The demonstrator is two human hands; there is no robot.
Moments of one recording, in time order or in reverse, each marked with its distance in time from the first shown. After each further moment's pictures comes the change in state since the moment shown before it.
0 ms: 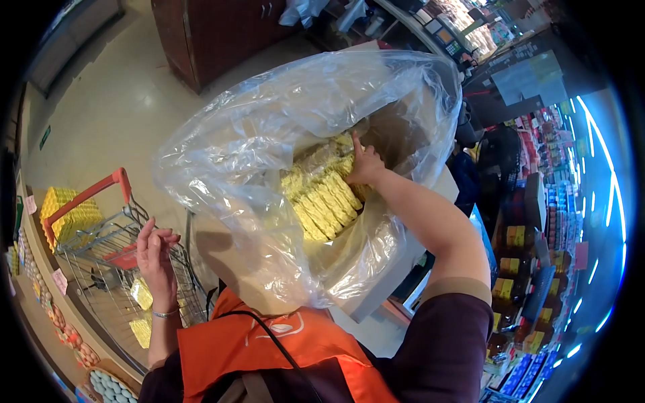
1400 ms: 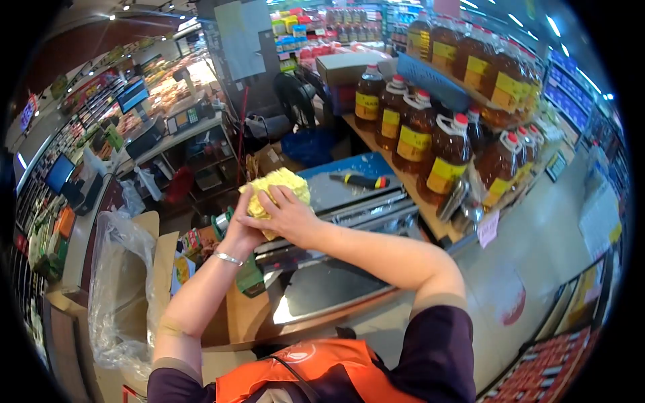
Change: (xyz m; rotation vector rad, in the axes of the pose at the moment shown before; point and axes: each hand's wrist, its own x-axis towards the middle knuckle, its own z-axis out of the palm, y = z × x) left_hand -0.354 -0.169 0.610 -0.006 -1.413 -0.961; right_hand -0.371 0.399 0.156 -0.234 1.314 -0.032
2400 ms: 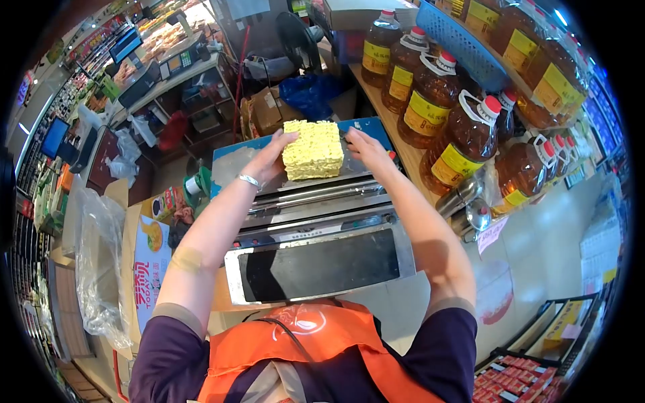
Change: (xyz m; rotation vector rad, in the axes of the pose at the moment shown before) left_hand 0.211 -0.073 -0.003 0.342 0.019 -0.108; right_hand -0.174 0.198 0.063 1.484 -0.033 1.452
